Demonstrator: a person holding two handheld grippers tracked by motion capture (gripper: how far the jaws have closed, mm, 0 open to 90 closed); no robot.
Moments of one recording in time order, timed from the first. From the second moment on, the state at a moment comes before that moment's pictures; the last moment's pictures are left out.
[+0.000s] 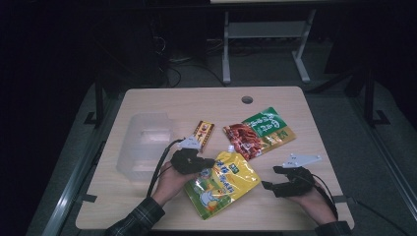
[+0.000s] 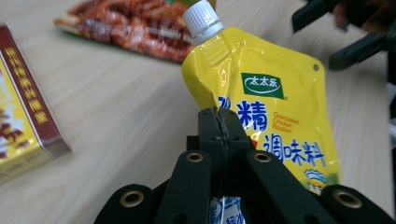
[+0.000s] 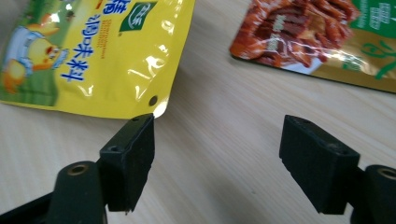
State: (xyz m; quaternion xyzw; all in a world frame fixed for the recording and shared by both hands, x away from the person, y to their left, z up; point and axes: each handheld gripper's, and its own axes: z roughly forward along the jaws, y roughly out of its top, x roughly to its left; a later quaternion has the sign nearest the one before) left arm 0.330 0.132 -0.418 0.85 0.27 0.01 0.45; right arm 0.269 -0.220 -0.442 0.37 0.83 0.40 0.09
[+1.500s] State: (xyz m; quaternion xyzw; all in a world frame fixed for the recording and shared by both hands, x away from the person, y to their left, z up) left arm 0.322 0.164 -0.367 0.78 0.26 0.03 0.56; right arm 0.317 -0.150 -0.412 0.23 0.81 0.54 -0.02
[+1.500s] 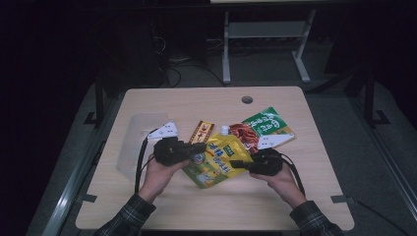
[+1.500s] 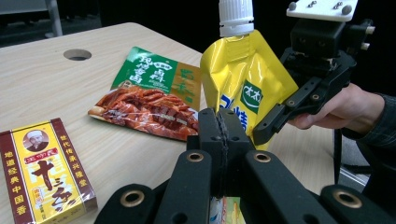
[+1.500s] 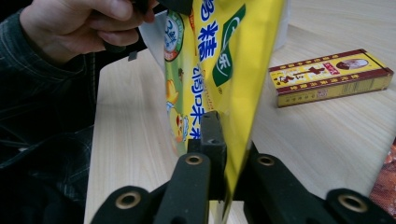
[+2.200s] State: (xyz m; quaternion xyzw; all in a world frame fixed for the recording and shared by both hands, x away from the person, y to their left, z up) left arm 0.303 0.172 -0.358 0.82 0.25 0.10 0.50; right arm 0.320 -0.159 -0.390 0.22 0.81 0.54 -0.04
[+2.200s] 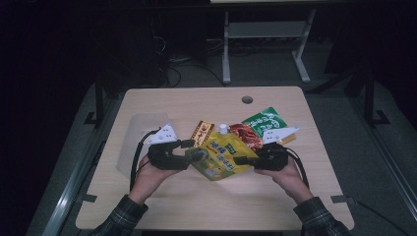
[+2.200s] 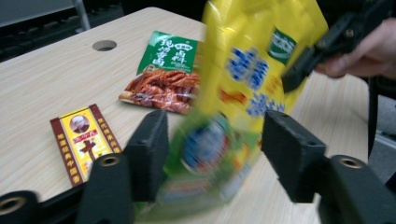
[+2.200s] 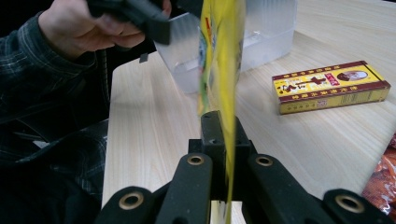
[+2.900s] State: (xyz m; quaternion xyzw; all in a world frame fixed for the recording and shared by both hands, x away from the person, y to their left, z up) left arm 0.252 0.169 -0.419 0.86 0.22 0.05 0.45; right arm 0.338 -0.143 -0.365 0.21 0.82 0.53 -0.02
